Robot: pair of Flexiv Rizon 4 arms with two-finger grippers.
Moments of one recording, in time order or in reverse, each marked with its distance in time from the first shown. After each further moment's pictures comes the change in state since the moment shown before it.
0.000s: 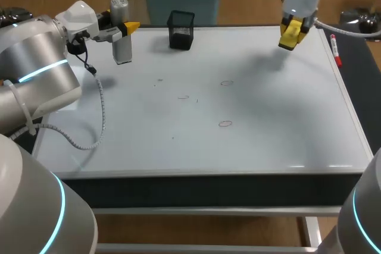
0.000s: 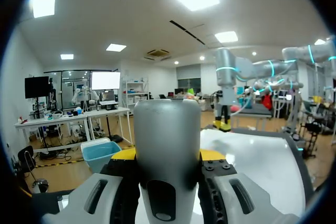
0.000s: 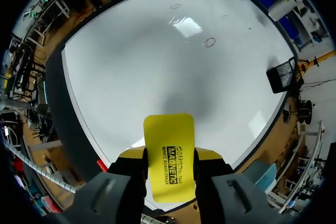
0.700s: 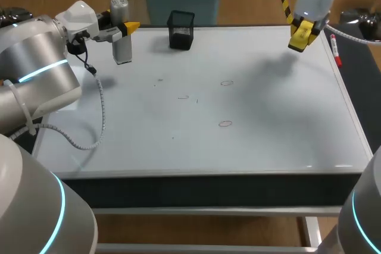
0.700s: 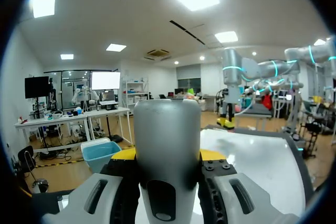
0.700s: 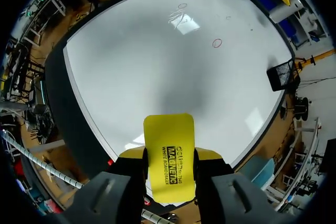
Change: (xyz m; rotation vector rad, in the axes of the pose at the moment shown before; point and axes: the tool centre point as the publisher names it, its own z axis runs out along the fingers) left arm 0.000 0.000 0.000 0.000 0.000 0.000; right arm 0.026 -0.001 -0.009 0.029 -0.035 0.010
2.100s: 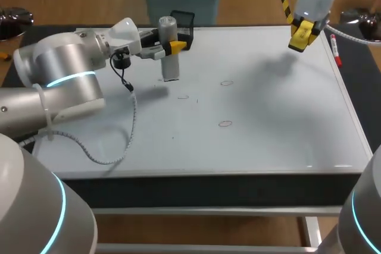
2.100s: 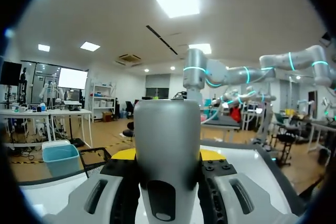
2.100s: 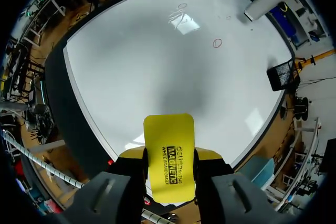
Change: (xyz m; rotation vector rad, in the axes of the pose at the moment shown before) left arm 0.131 0.017 0.069 0.088 0.301 -0.090; right arm 0.000 0.000 0.000 0.000 0.000 0.000
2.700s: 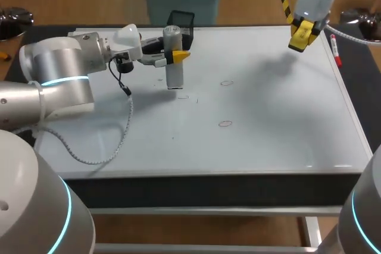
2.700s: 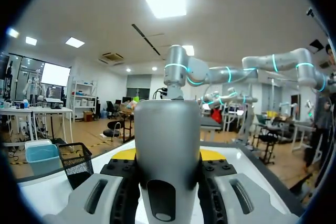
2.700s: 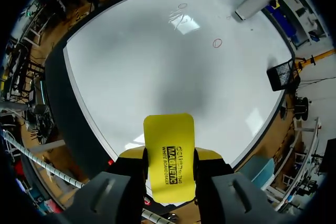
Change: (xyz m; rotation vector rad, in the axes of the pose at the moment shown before) left arm 0.022 0.016 0.008 0.016 0.167 -0.015; right arm 0.000 0.000 0.000 0.000 0.000 0.000
